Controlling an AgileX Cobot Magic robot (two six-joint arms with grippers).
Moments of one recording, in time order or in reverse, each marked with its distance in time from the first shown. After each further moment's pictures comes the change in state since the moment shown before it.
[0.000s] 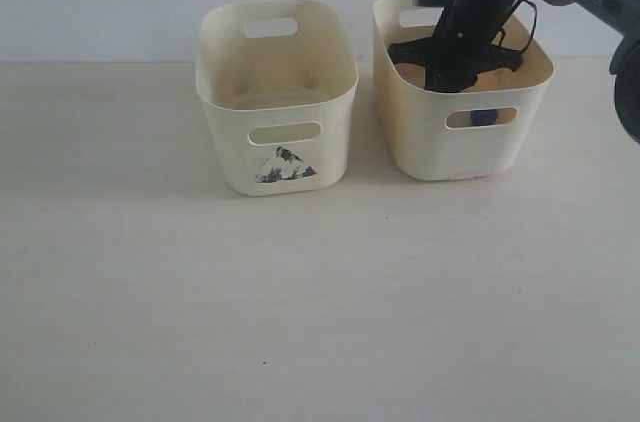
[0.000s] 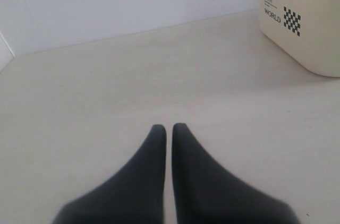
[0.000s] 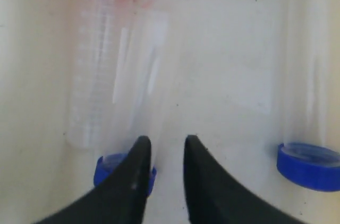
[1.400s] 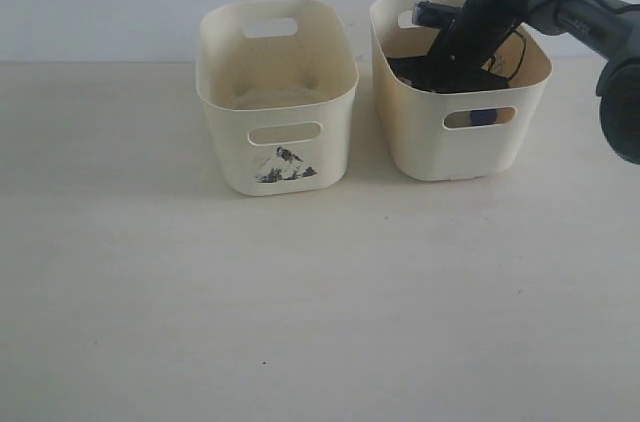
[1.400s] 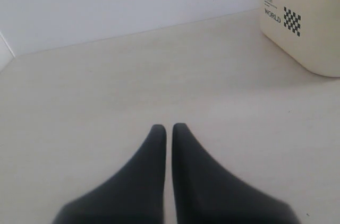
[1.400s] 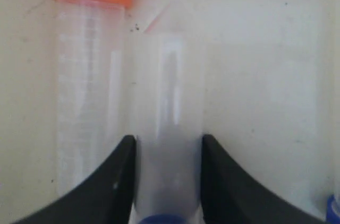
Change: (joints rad) left arm 0.000 0.000 0.000 0.000 0.000 0.000; right arm -0.018 0.090 -0.018 0.105 -0.071 -0.003
